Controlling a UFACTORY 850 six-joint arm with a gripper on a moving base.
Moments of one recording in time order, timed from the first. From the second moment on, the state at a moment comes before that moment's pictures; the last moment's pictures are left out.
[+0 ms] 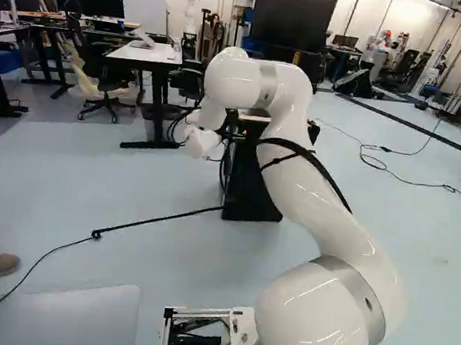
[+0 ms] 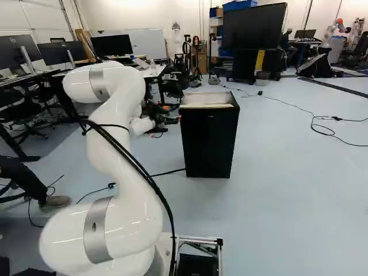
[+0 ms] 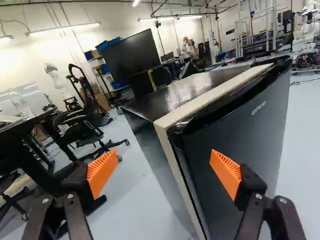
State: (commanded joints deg) arm 19.9 -55.9 -79.7 54.3 71.7 0.0
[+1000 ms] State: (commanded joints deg) arm 16.4 -56.5 -80.7 55.9 69.6 0.0
